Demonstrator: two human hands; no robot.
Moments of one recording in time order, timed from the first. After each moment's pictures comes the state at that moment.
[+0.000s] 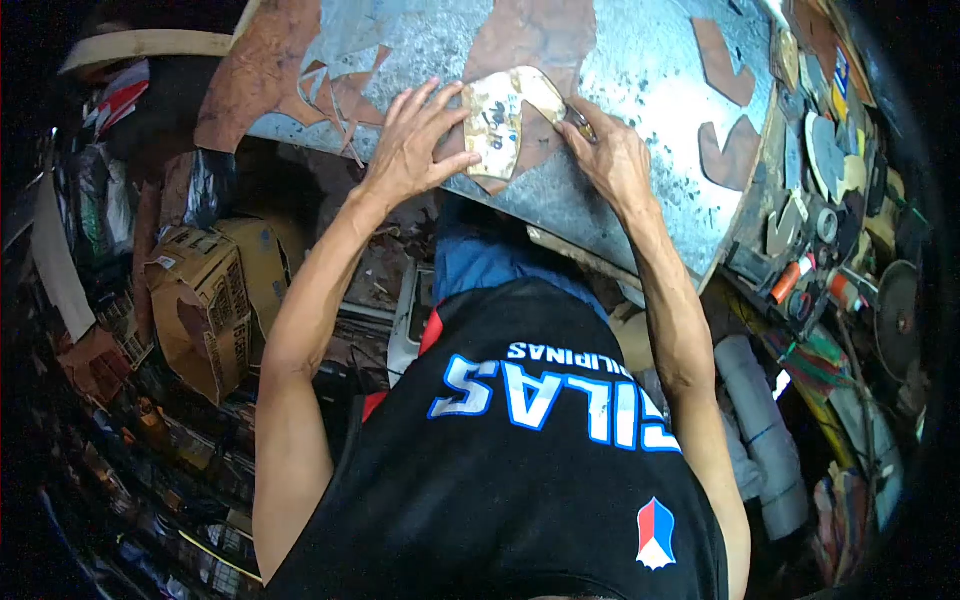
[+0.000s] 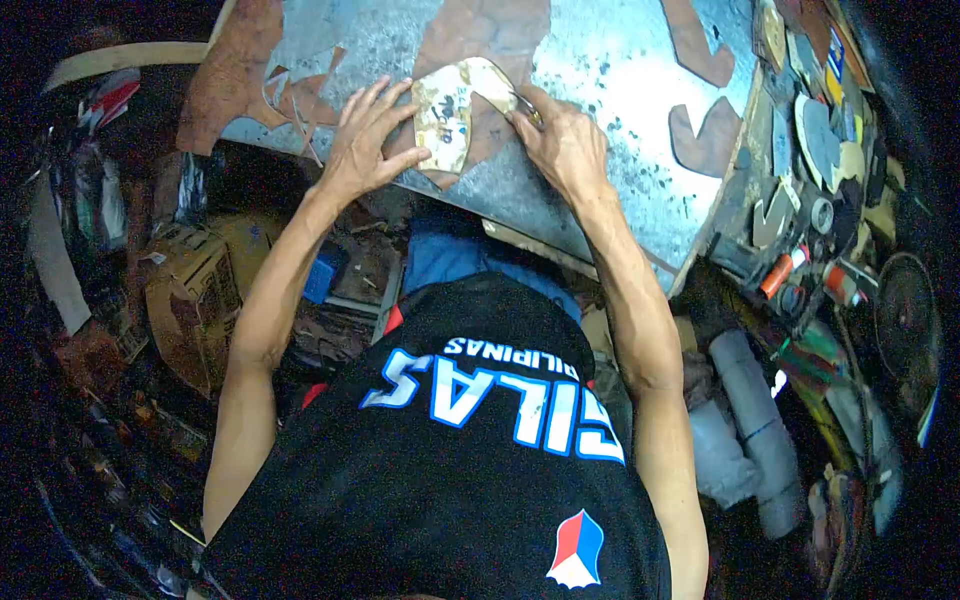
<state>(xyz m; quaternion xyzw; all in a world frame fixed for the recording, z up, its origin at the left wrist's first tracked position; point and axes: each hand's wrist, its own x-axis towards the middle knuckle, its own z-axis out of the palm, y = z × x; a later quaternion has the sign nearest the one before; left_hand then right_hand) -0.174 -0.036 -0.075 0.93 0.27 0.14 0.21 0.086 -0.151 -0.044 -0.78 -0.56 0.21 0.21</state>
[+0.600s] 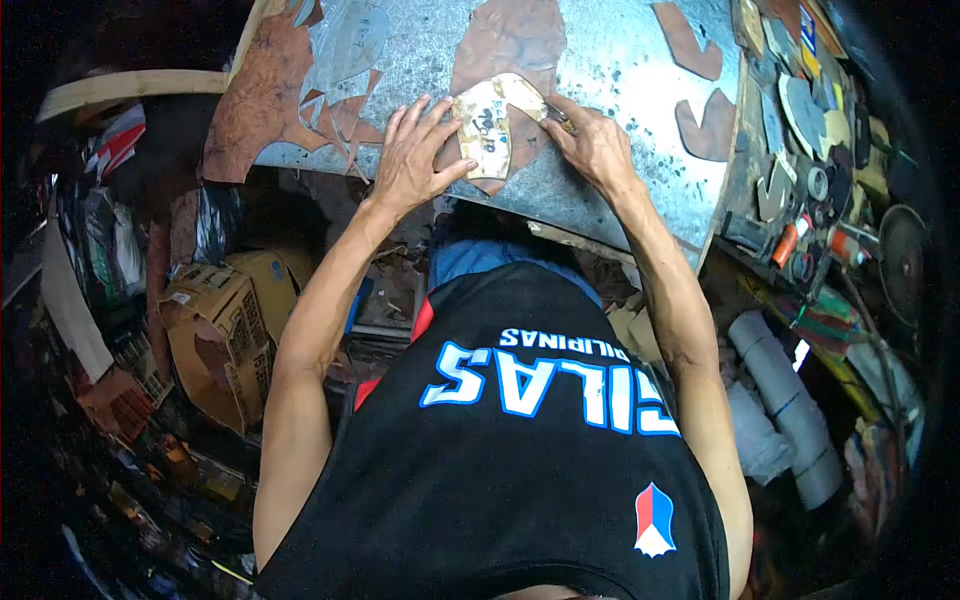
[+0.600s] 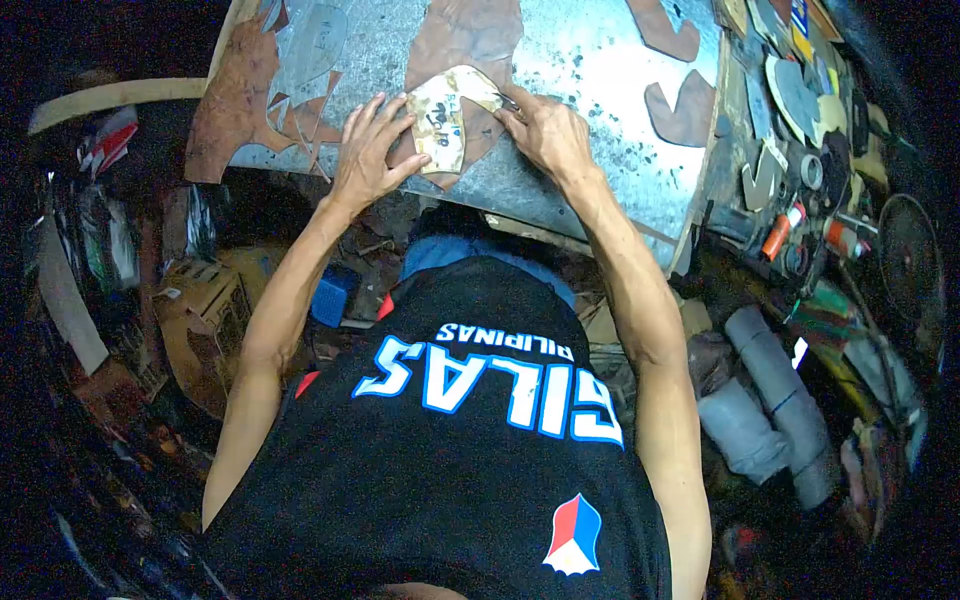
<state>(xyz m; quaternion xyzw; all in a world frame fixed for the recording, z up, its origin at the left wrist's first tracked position) -0.175 -0.037 -0.075 0.94 0.25 0.14 0.20 0.085 -0.154 -0.049 -0.78 -0.56 0.20 0.18</state>
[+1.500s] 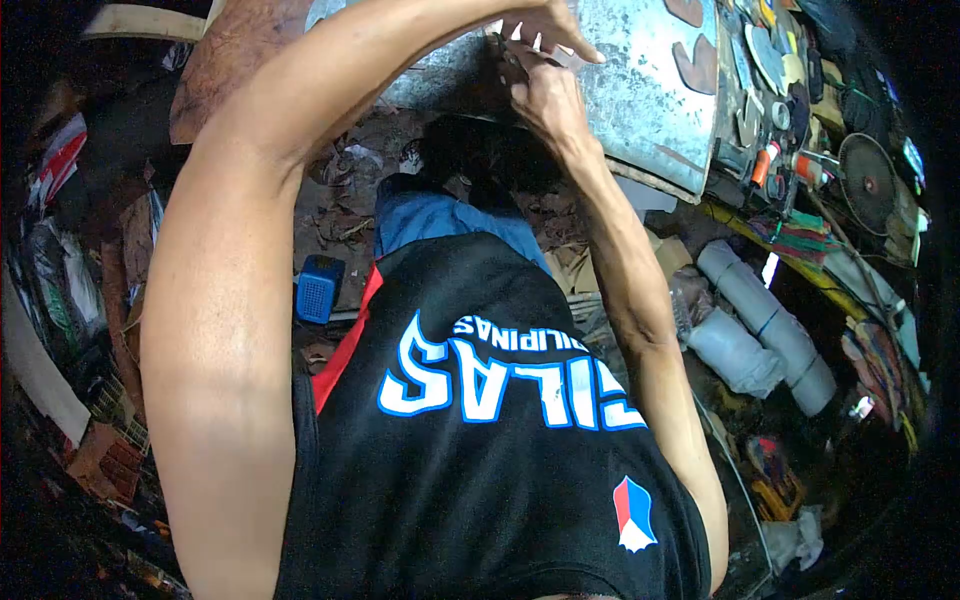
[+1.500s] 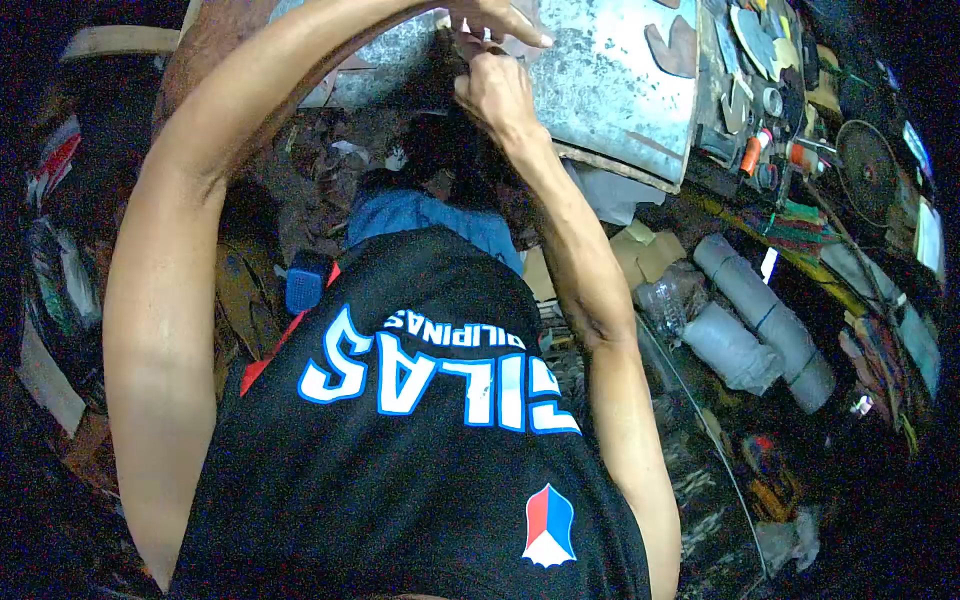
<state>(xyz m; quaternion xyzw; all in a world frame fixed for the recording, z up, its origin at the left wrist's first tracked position) -0.042 0.035 -0.030 0.84 0.07 -0.29 0.46 -0.050 -0.127 -0.030 -0.82 -0.51 0.21 0.14</state>
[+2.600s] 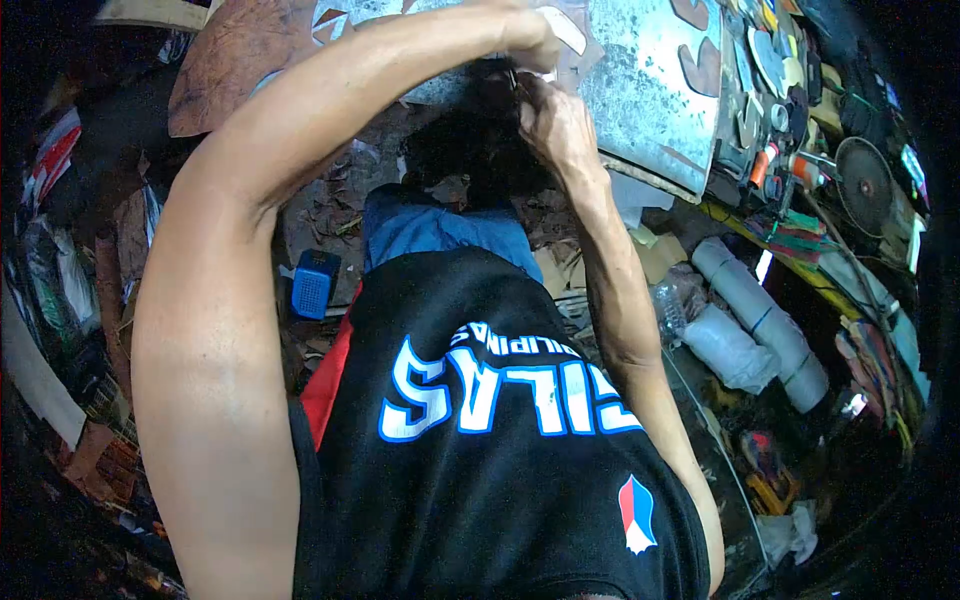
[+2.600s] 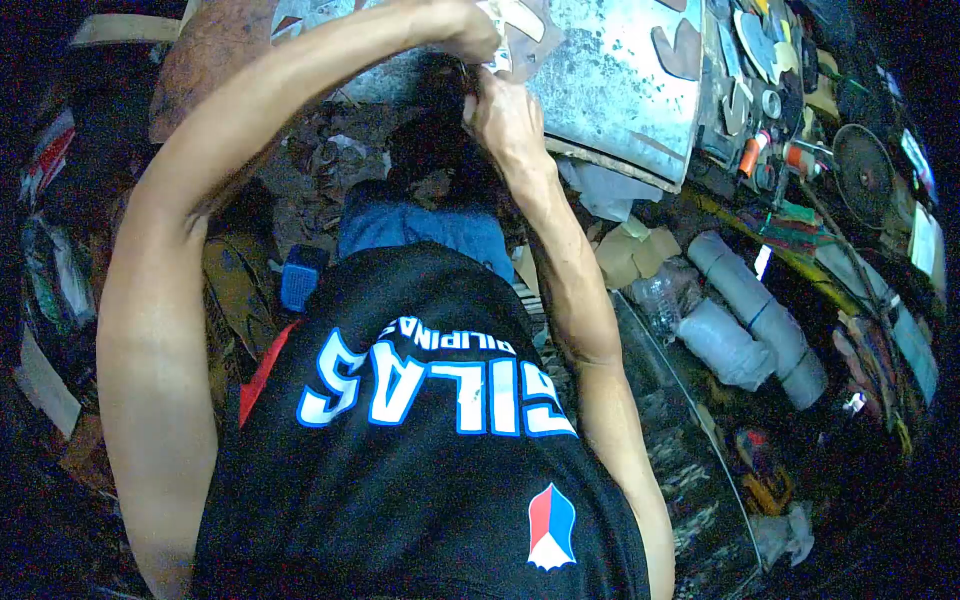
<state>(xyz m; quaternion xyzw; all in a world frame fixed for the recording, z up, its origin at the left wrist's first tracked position) -0.062 0.019 -0.056 0.90 -0.06 -0.39 0.15 -0.072 -0.157 -0.033 -0.84 -0.49 0.18 0.14</state>
